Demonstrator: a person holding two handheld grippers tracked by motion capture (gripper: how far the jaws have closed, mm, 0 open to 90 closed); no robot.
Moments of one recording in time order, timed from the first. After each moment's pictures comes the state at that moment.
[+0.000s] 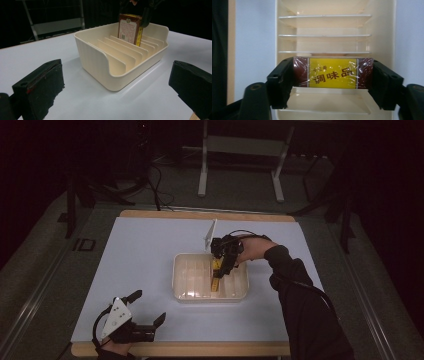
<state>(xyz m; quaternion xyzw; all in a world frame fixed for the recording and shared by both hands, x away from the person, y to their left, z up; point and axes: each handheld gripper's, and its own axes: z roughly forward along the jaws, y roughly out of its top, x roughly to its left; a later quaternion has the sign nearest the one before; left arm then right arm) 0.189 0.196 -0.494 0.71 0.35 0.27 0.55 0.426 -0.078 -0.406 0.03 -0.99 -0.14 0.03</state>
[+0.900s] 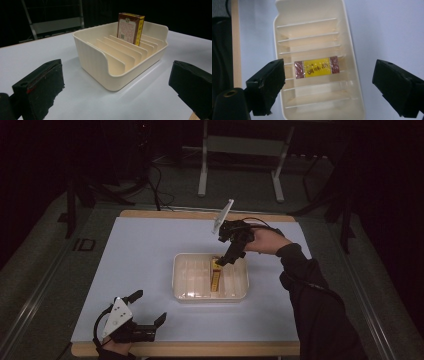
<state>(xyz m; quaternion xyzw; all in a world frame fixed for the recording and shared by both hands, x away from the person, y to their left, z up) 0.190 0.195 -0.494 0.71 0.35 0.26 0.55 0.422 -0.099 -0.348 -0.04 -0.98 -0.21 -0.02</state>
